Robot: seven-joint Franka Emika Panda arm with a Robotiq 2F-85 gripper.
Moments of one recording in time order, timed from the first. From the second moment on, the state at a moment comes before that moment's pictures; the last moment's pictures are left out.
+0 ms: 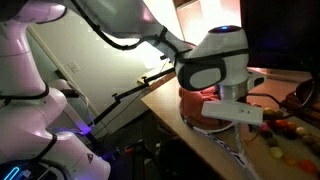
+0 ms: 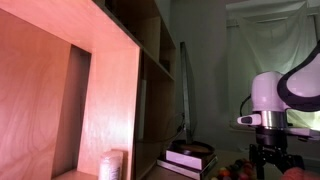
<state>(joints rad) -0.19 0.51 0.07 -2.10 0.07 2.61 -0.98</state>
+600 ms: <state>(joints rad) -0.19 0.64 0.07 -1.95 0.02 2.53 -0.98</state>
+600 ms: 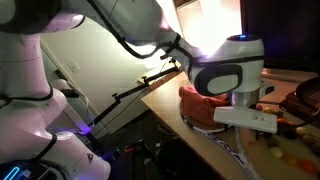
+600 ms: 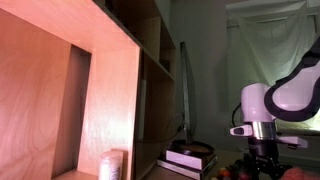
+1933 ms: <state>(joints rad) -0.19 0.69 0.04 -1.83 -0.05 2.40 -0.95</state>
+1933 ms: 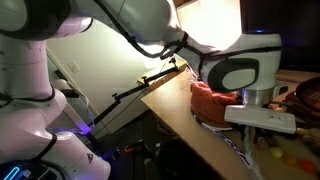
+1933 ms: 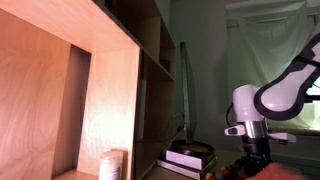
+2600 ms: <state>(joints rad) -0.18 0.68 0.04 -1.85 -0.05 2.39 -0.95</state>
